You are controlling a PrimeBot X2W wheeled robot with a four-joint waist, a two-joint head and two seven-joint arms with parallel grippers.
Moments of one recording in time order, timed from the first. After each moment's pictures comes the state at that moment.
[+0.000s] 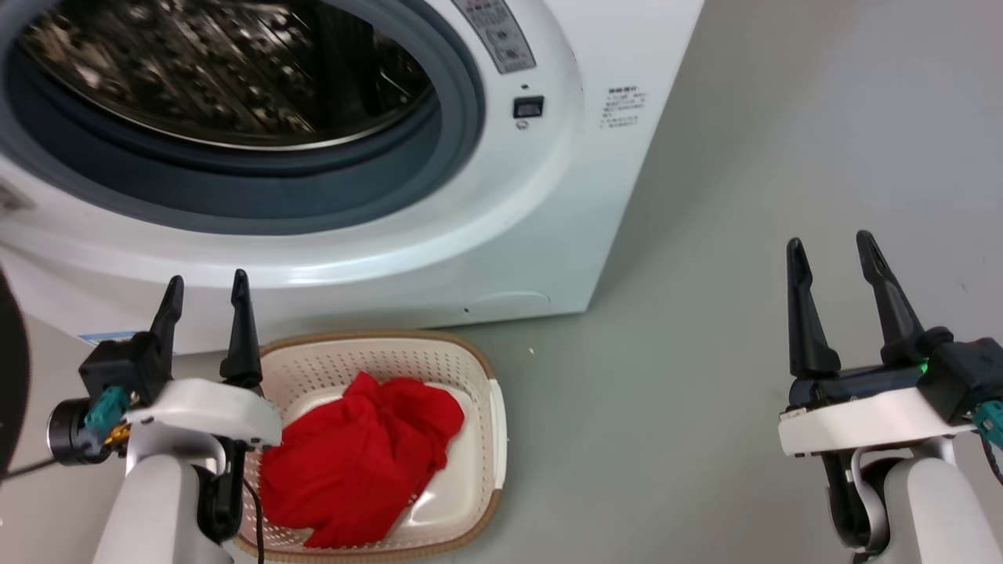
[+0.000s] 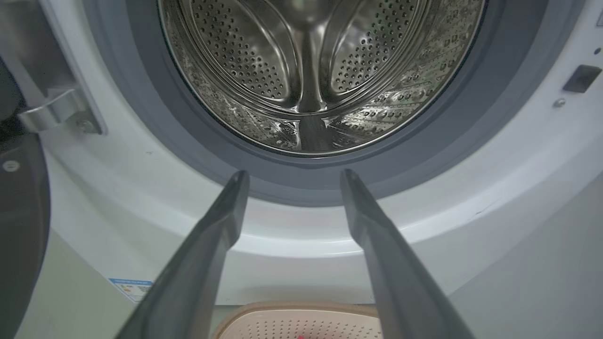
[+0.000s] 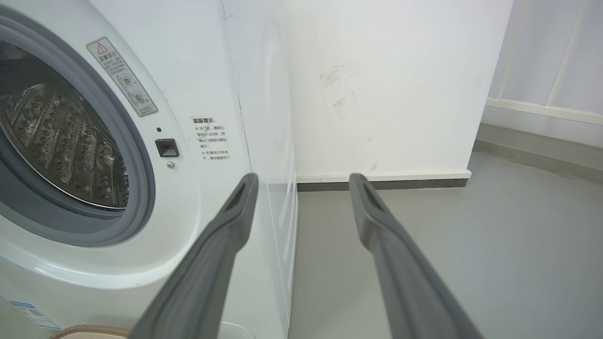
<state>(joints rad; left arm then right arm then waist) -0.33 0.23 0.01 0.42 -0.29 -0.05 -0.26 -0.20 -0.05 0.00 0.07 0.12 0.13 -0.26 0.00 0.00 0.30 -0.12</state>
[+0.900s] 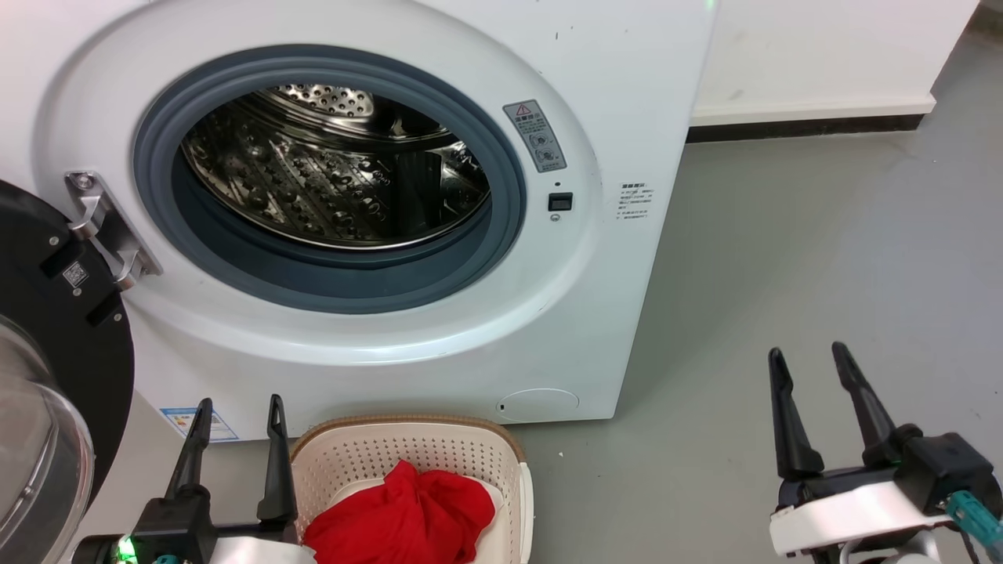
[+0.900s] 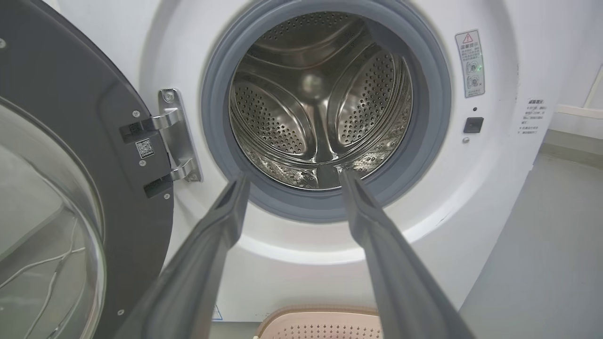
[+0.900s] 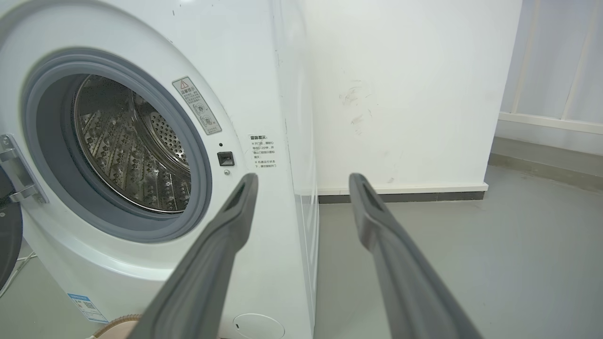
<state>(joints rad) 0.10 0.06 0.08 -0.01 -0.04 -0.03 -0.26 0.00 -0.05 0.01 0.05 0.13 0.13 -0.26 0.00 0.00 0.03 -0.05</state>
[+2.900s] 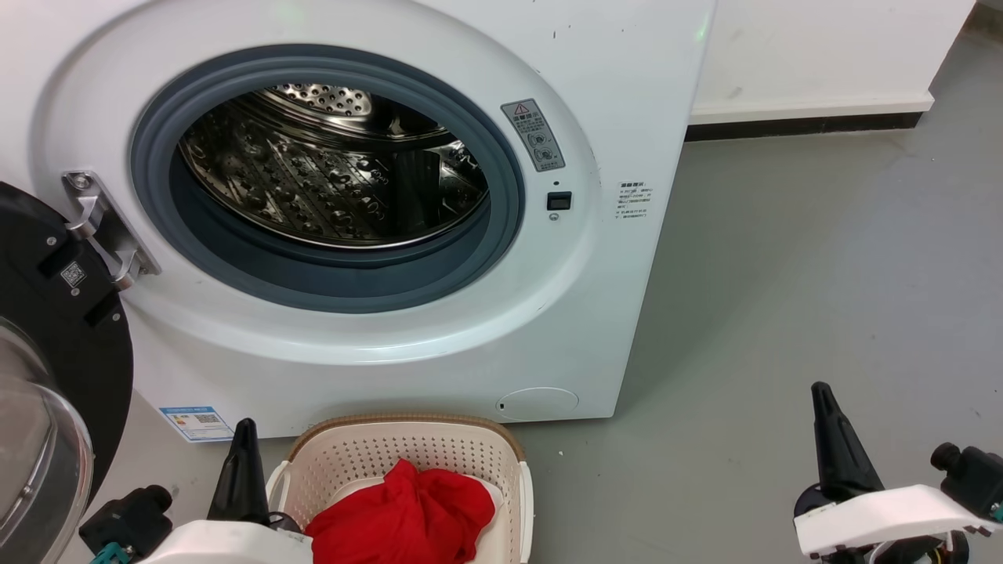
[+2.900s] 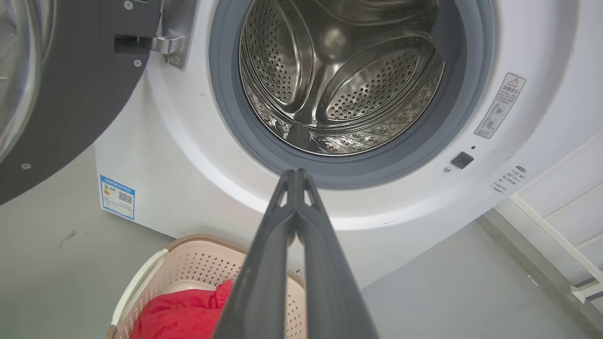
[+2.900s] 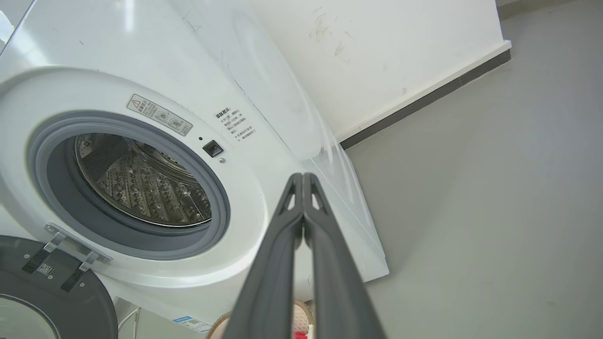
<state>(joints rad) 0.07 0.05 0.08 0.08 -0.53 -0.04 -0.14 0.01 -0.07 0.00 0.16 0.61 0.13 -0.17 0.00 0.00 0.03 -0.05</state>
